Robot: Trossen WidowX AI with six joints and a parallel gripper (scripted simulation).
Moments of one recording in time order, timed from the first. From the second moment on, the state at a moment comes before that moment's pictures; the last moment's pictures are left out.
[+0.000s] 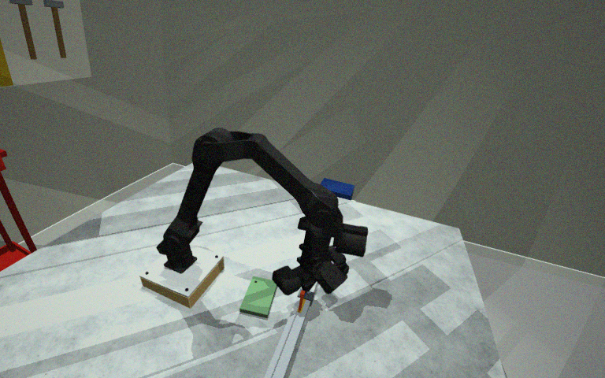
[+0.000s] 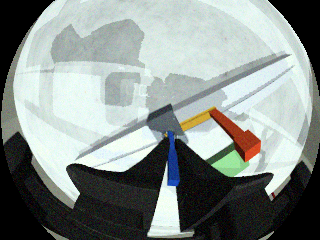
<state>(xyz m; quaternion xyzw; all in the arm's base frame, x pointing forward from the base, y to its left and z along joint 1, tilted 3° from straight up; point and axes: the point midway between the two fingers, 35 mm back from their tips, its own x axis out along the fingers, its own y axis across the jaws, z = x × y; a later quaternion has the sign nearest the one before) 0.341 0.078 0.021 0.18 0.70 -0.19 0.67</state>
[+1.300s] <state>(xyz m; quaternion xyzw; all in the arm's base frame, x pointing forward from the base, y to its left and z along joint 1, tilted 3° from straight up) 0.346 0.079 0.020 0.17 0.73 -0.20 0.63</state>
